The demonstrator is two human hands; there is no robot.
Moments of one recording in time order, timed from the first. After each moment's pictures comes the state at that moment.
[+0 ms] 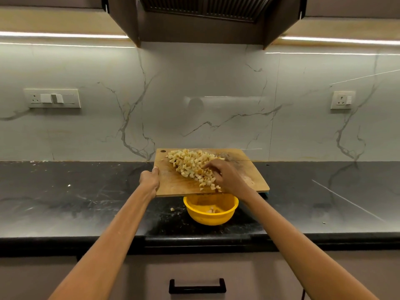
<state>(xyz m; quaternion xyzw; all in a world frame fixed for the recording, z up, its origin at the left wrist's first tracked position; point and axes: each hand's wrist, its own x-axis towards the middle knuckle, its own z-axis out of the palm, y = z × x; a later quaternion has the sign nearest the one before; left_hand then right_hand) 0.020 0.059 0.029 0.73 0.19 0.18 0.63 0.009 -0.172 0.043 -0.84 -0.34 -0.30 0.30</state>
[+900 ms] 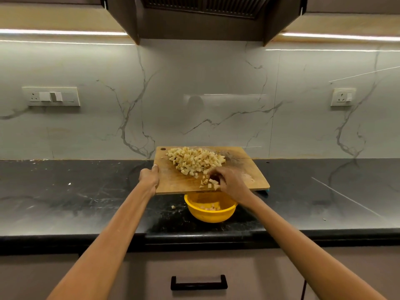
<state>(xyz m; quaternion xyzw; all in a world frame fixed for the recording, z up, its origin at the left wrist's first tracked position) 0.021 0.064 0.029 0.74 0.18 0.18 0.63 -0.003 -0.179 0.024 -0.85 -0.32 -0.26 0.33</state>
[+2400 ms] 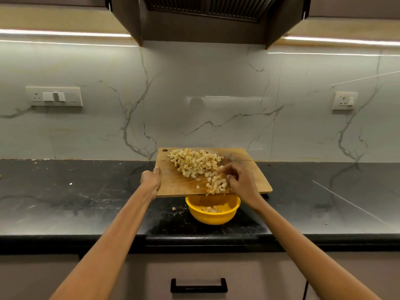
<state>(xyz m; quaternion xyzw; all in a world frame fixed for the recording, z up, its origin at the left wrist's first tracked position) 0.024 0.065 0.024 0.72 0.18 0.17 0.65 0.002 -0.197 0.021 -0.81 -0.26 -0.32 0.43</state>
